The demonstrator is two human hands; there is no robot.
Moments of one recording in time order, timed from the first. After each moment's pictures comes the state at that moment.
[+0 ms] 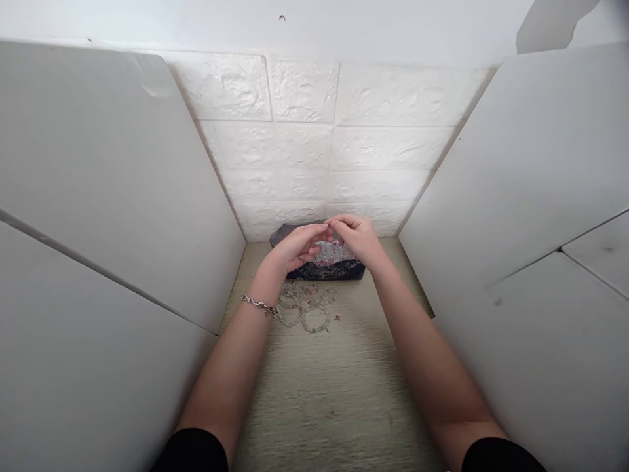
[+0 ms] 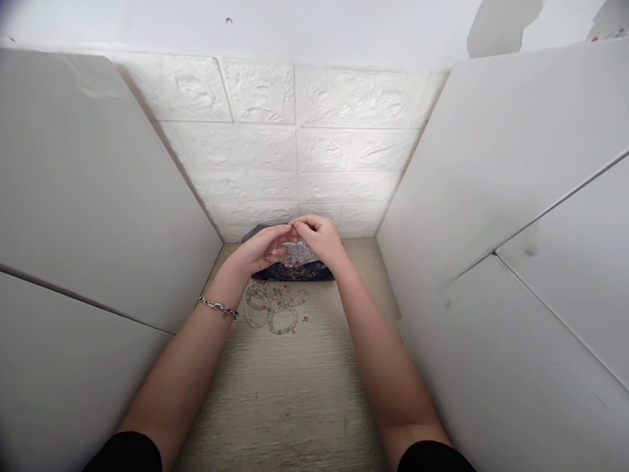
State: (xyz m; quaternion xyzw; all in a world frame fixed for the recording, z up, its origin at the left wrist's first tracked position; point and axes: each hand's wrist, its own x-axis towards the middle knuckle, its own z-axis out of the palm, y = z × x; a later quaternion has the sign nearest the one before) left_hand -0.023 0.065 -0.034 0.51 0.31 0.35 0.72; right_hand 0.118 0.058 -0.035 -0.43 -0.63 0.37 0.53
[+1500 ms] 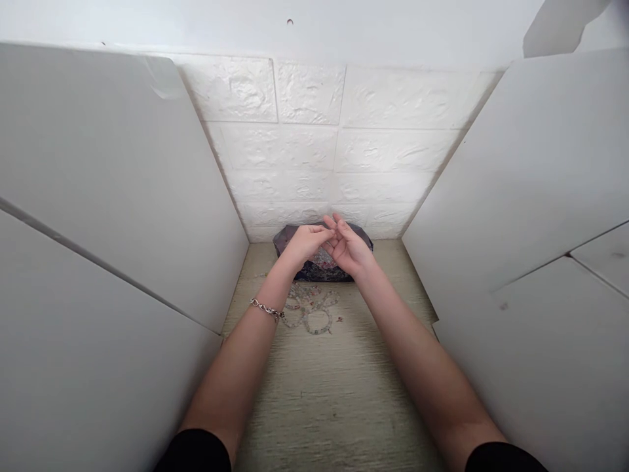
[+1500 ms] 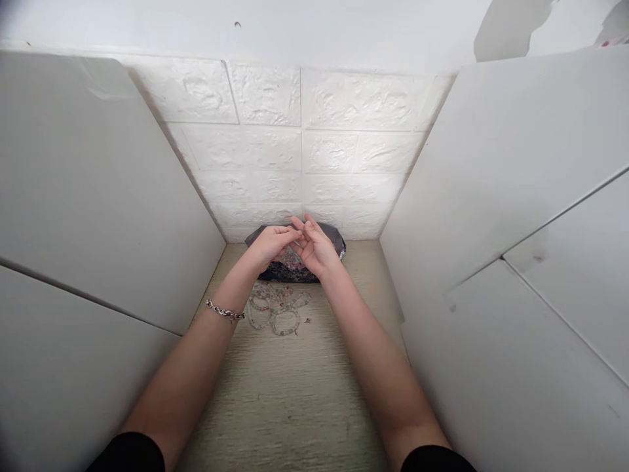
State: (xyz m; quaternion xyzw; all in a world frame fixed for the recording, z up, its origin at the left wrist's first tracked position) left_hand -0.013 0.062 -0.033 0.59 0.48 0.36 0.53; right_hand 0.096 0.061 -0.061 -0.25 -0.26 0.70 0.61
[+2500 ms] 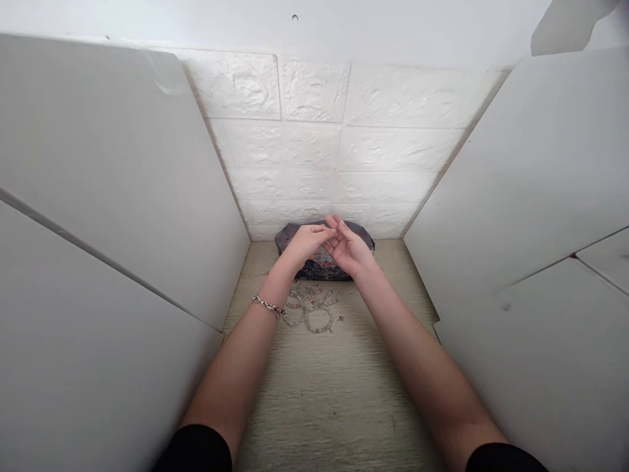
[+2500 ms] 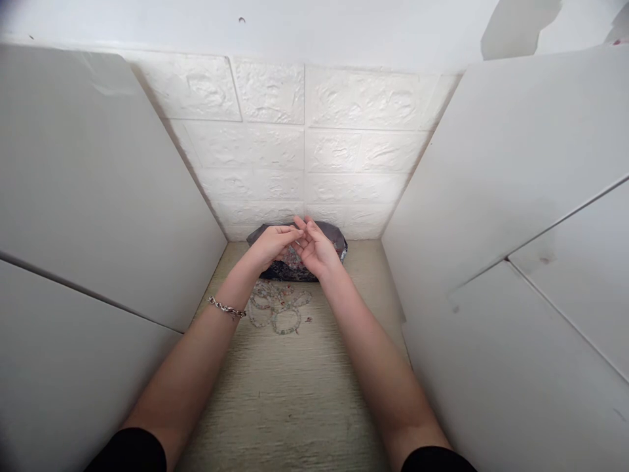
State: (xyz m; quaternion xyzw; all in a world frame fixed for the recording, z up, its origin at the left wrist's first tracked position) left_hand -0.014 0.064 -0.039 0.58 0.46 0.38 0.55; right_hand 0.093 0.063 -0.065 -0.26 -0.23 0.71 0.61
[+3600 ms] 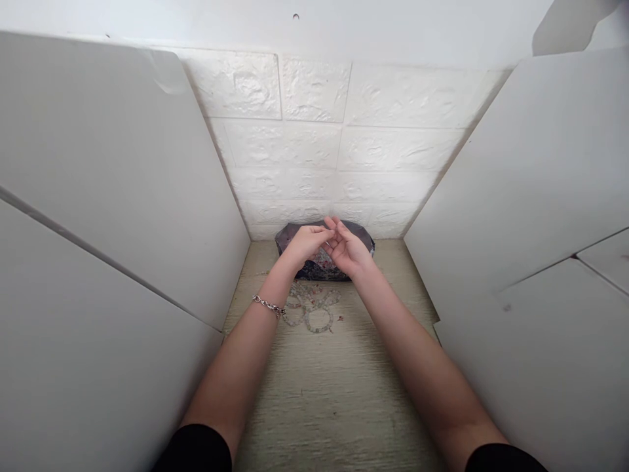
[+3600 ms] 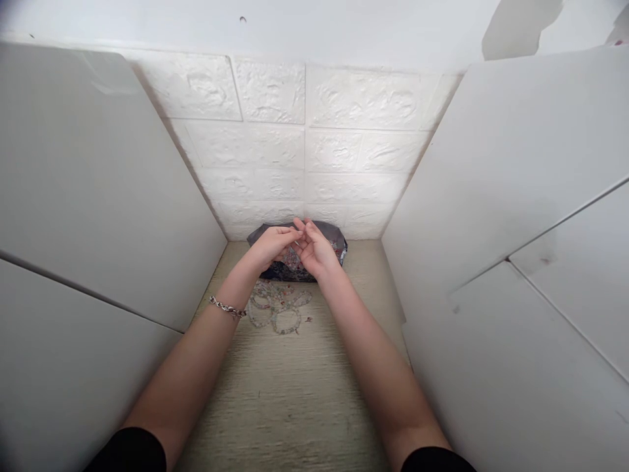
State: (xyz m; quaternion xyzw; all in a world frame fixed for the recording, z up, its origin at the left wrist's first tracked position) left_hand -0.015 0.065 -0.041 0.58 0.48 0.36 0.55; right_hand 0.090 0.064 -0.067 -0.25 -0.21 0.71 0.62
